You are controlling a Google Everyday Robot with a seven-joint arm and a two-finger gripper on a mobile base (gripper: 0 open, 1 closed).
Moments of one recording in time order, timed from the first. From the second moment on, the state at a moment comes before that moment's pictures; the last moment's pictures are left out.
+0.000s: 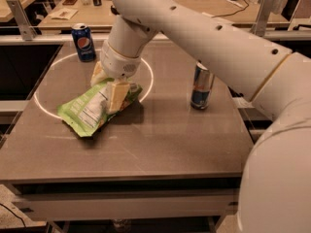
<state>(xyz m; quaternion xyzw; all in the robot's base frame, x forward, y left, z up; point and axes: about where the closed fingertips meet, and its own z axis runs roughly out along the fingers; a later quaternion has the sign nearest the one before) 0.576 0.125 0.856 -0.87 0.44 0.12 0.20</state>
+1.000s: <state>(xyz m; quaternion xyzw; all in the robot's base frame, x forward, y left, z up) 0.575 0.127 0.884 -0.85 0.44 0.14 0.25</state>
